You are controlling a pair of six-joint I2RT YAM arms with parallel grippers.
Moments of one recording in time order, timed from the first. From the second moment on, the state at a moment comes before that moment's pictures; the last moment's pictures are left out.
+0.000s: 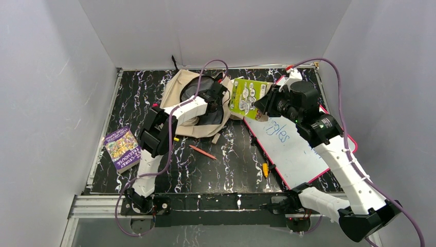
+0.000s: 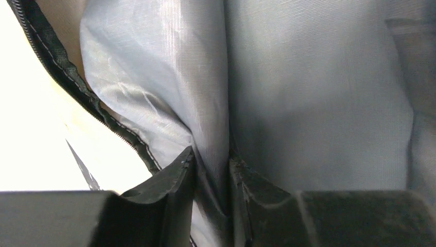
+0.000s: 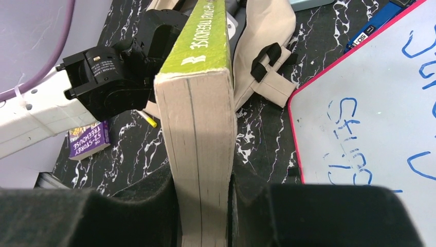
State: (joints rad) left arm -0.64 2.17 1.68 -0.55 -0.64 0.24; right arm 0.49 1.02 1.23 -0.60 -0.07 0.47
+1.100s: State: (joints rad) left arm -0.61 1.91 1.60 -0.52 -0.55 0.06; right arm 0.49 1.18 1.06 -0.24 -0.02 0.94
